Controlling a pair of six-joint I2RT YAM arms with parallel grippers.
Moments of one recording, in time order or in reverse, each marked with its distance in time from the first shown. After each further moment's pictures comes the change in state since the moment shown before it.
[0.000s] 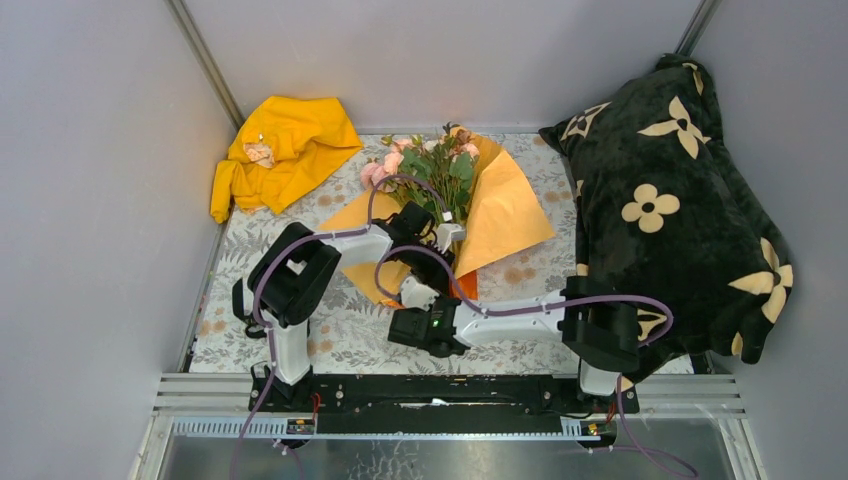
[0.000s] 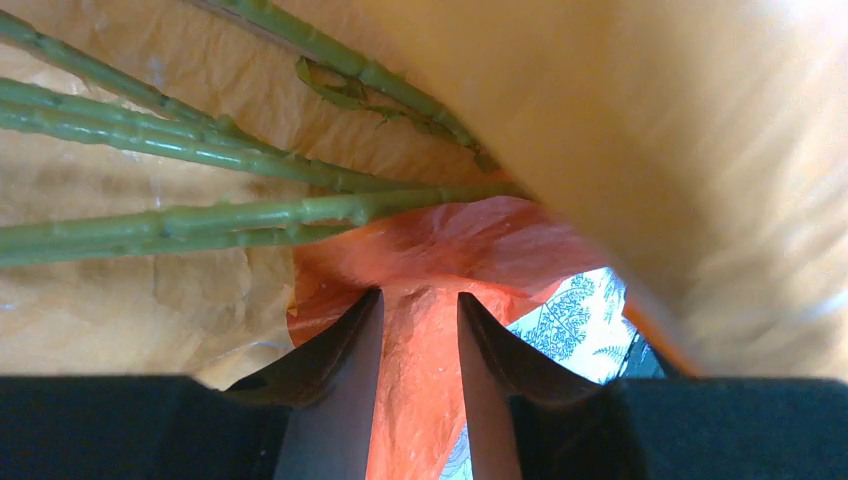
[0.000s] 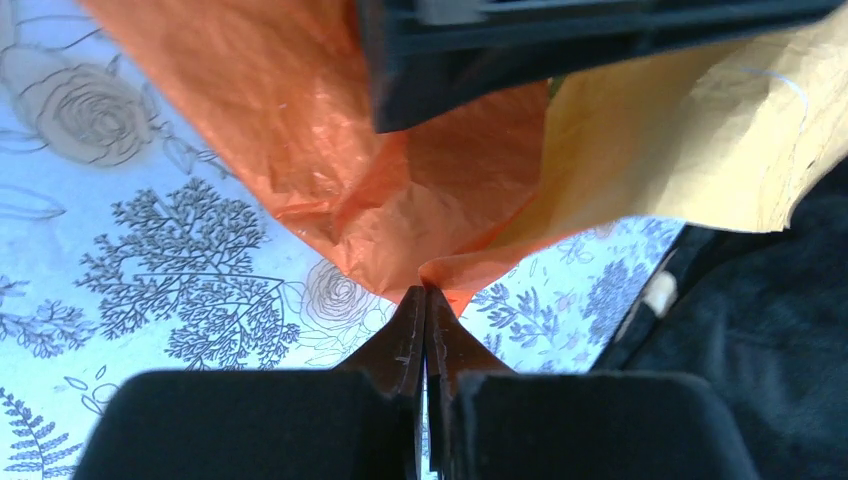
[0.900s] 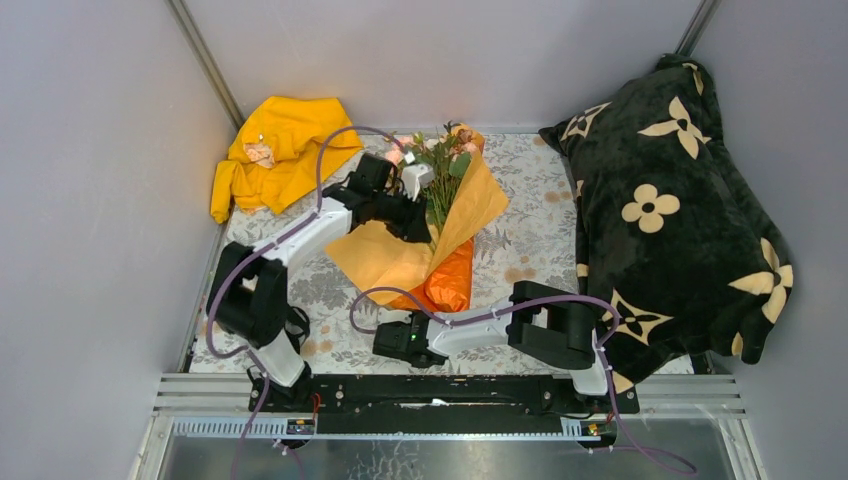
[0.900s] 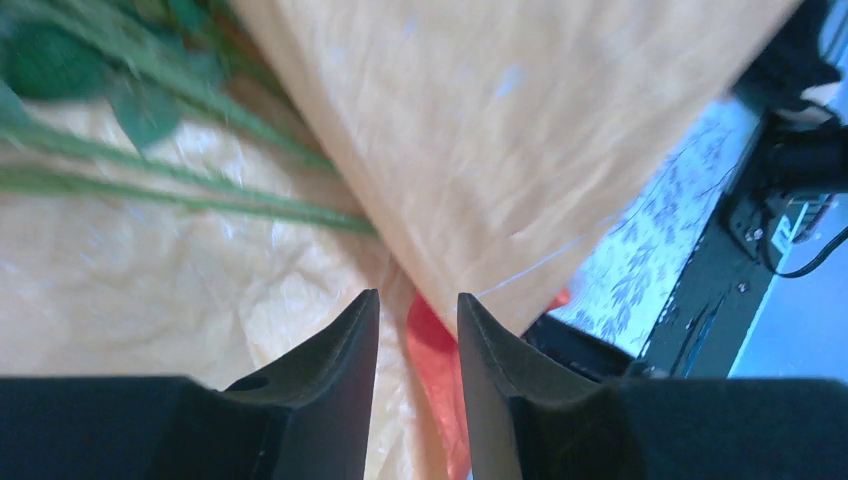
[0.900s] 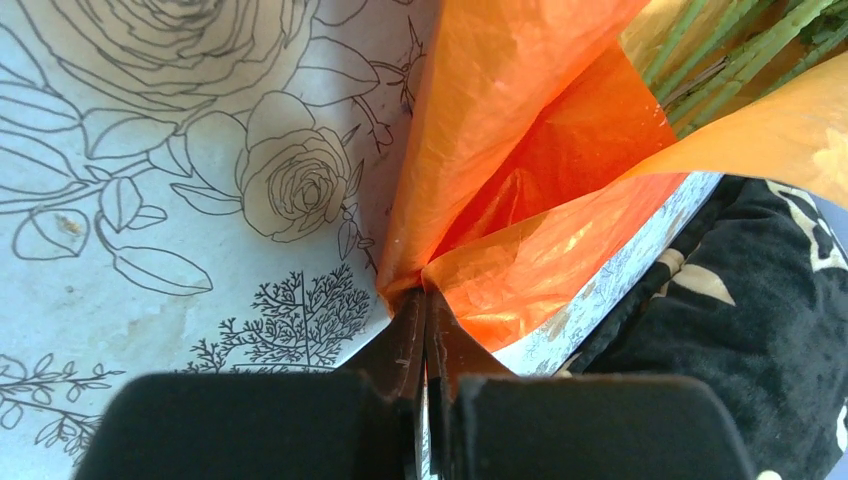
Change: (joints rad) left arm 0.193 -0.196 0.124 -0.138 -0.055 0.003; right arm 0.049 0.236 0.047 0.174 -0.006 -0.457
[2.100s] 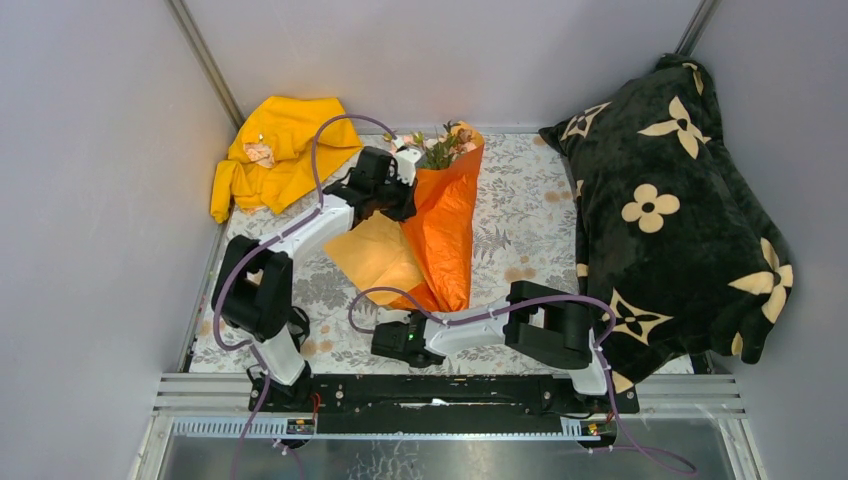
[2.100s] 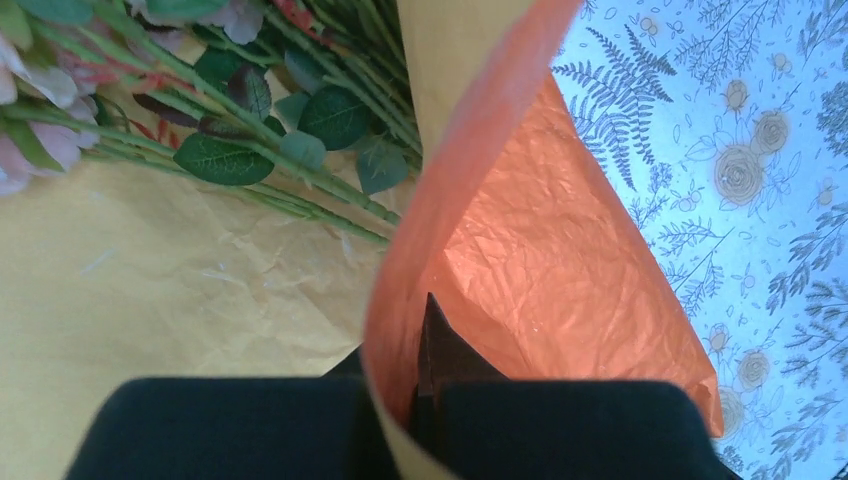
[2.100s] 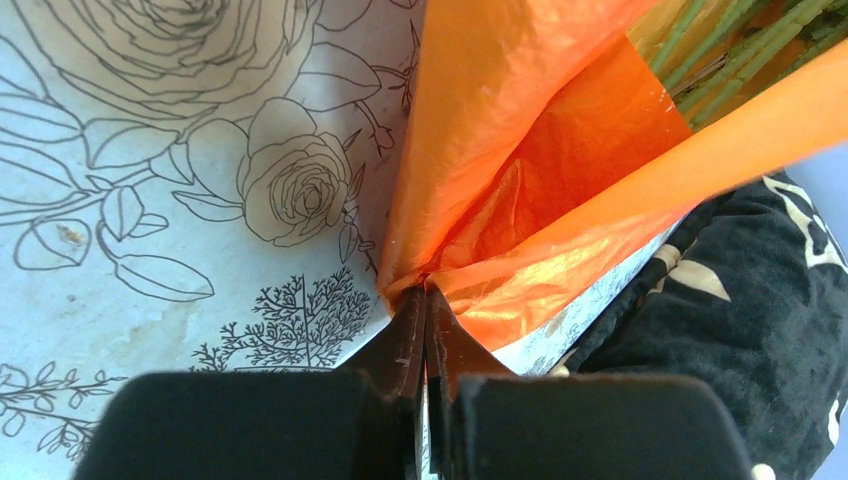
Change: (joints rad) left arm -0.005 -0.003 0.050 0.150 -0.361 -0.011; right arm 0.001 0.024 0.029 -0.032 0.004 0.005
